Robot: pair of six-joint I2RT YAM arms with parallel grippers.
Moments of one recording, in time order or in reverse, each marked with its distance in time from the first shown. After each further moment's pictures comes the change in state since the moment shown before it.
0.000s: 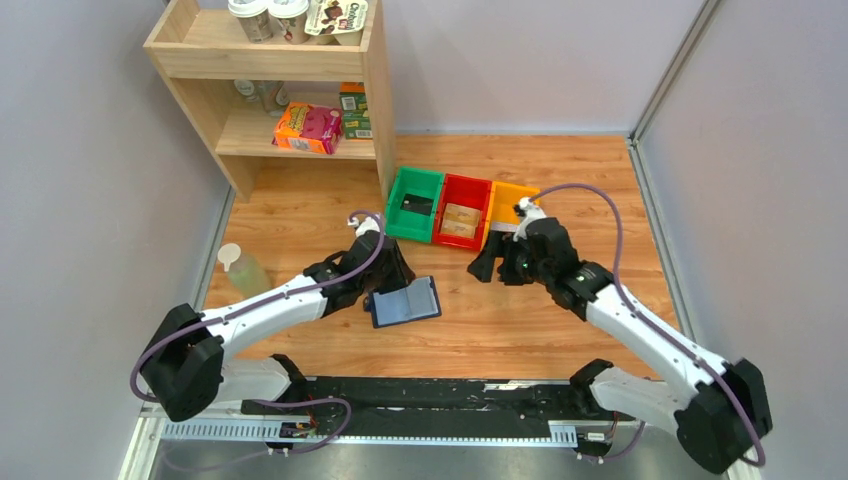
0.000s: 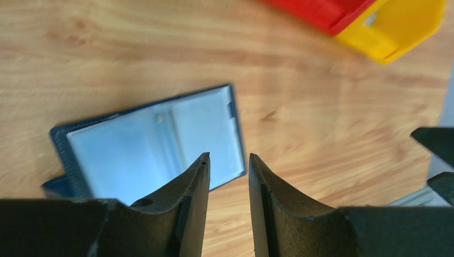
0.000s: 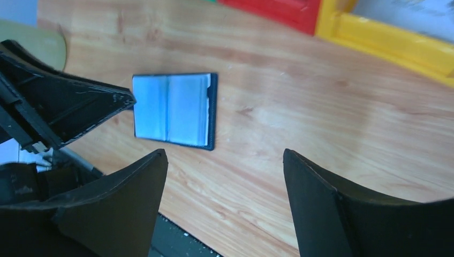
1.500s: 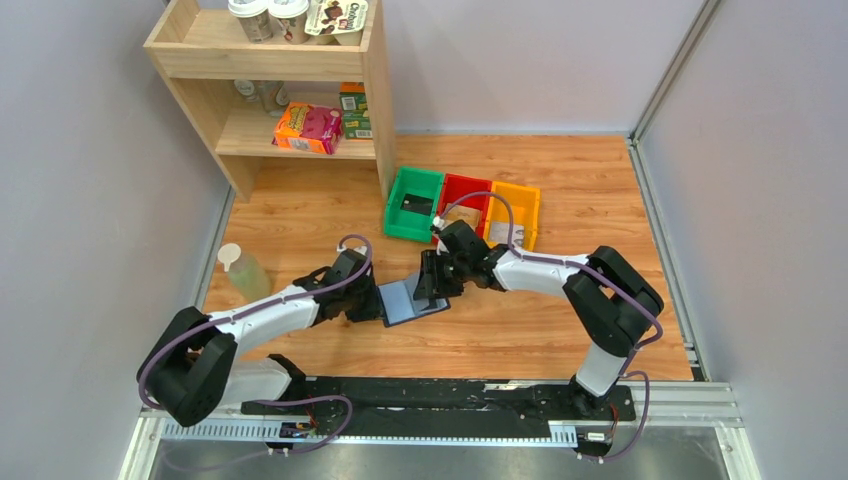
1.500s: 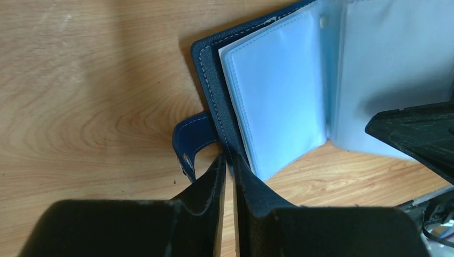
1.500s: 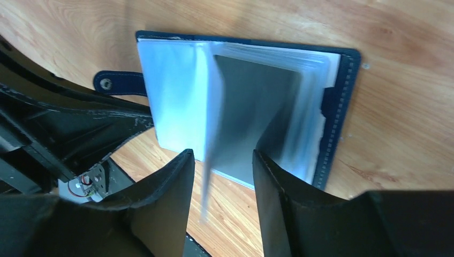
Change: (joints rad) left arm 0.159 -0.008 -0.228 -0.113 0.246 0.193; right arm 0.241 0.766 0.229 0.245 -0.209 0.120
